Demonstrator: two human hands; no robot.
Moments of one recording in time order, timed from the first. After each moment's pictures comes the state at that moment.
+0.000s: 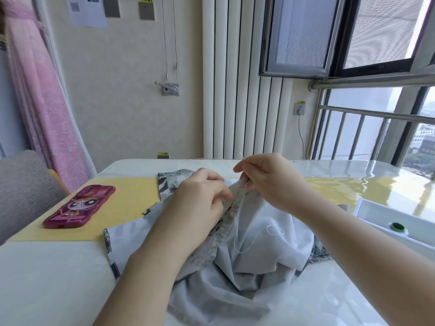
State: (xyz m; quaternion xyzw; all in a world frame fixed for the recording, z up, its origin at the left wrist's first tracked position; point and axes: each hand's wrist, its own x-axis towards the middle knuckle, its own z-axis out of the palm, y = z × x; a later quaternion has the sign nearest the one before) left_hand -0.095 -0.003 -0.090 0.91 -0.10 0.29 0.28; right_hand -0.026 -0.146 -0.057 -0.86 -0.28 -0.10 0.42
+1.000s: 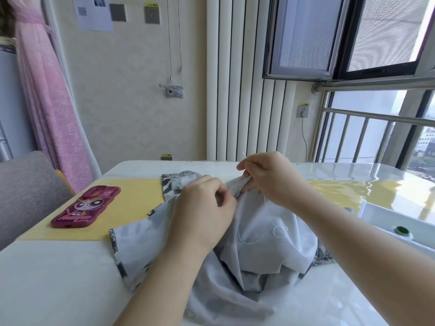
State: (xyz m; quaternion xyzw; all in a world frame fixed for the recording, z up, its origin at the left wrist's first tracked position) left_hand -0.082 -0.012 -0.106 0.86 -0.01 0.41 0.31; right_hand -0.020 -0.139 -0.053 -0.87 -0.25 -0.10 0.41
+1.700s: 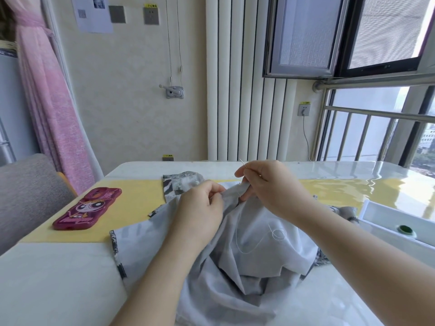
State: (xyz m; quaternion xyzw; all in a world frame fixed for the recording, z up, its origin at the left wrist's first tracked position) left_hand -0.076 -0.007 -0.108 0.85 0.03 0.29 0.43; right_hand -0.022 -0.142 -0.067 -0.86 -0.29 -0.10 0.40
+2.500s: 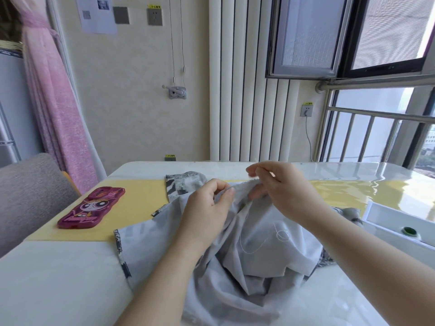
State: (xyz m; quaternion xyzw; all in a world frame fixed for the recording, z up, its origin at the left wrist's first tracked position) left_hand -0.069 -0.005 -0.118 0.81 -0.03 0.28 0.52; right_hand -0.021 -0.151 -0.072 -0.84 -0.26 -0.12 0.47
